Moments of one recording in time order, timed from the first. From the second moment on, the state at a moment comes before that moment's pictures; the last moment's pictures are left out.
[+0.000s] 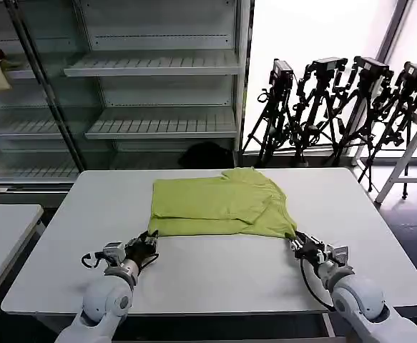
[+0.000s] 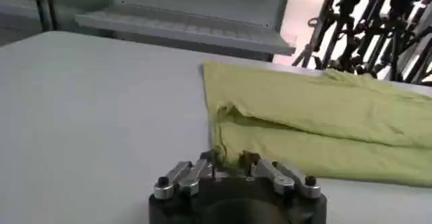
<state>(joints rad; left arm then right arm) 1.11 -1.21 -0.33 -1.84 -0.64 0.55 -0.31 -1.11 0.85 0.28 1.84 0.71 -0.44 0.15</state>
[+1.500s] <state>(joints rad) 1.35 -1.14 -0.38 -2.13 -0.61 0.58 -0.46 -1.36 0.72 0.38 2.14 0.76 -0.54 0.21</state>
